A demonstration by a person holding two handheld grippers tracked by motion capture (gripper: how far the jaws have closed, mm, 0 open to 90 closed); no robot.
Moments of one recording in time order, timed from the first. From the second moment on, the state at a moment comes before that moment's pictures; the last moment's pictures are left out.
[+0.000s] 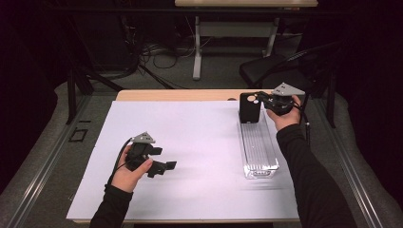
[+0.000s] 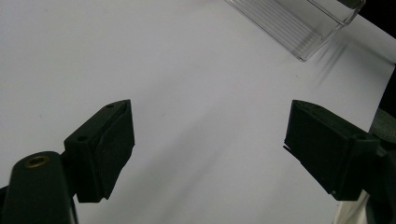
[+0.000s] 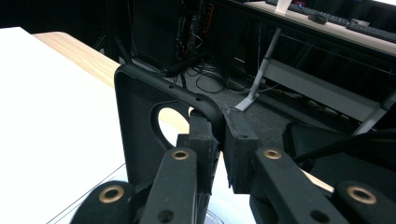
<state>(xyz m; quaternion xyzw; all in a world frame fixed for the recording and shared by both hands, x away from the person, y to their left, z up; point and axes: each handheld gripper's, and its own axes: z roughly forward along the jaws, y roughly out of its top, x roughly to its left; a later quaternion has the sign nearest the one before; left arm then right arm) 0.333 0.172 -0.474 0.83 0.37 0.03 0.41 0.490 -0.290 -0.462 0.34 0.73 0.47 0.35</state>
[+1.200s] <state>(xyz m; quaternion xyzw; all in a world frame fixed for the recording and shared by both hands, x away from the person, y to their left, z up) 0.334 0.169 -0.477 0.84 0.37 0.02 0.40 0.495 -0.305 -0.468 0.37 0.74 0.45 0.33</state>
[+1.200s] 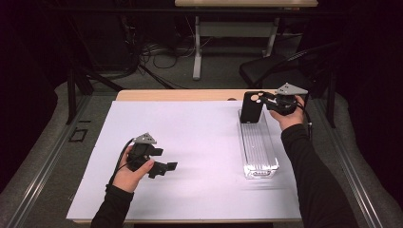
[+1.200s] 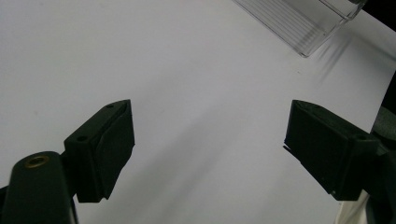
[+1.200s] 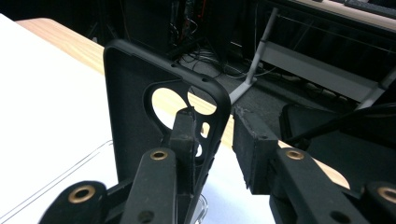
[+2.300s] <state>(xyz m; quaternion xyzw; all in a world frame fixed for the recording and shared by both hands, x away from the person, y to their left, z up) 0.334 0.163 -0.476 0.84 0.36 0.02 0.41 0.447 -0.297 -0.447 0.40 0.75 0.43 0.31</state>
